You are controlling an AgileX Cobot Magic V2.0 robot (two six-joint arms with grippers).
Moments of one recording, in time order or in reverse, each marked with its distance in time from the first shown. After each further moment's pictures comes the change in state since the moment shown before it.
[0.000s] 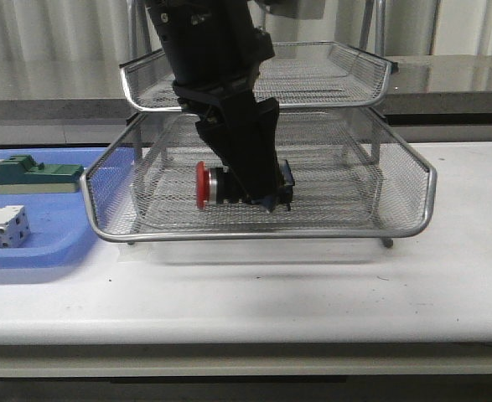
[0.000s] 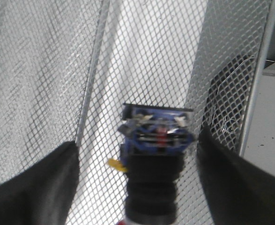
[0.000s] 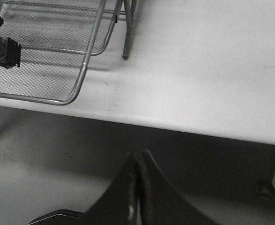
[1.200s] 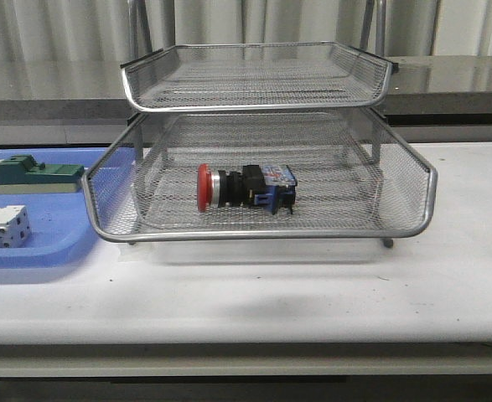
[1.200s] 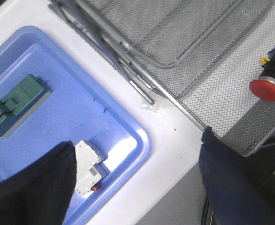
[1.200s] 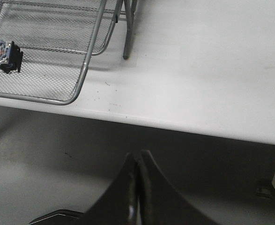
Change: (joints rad) left arm 0.502 -0.496 0.104 -0.044 0.127 -0.158; right arm 0.000 0.000 0.000 0.000 0.000 0.000
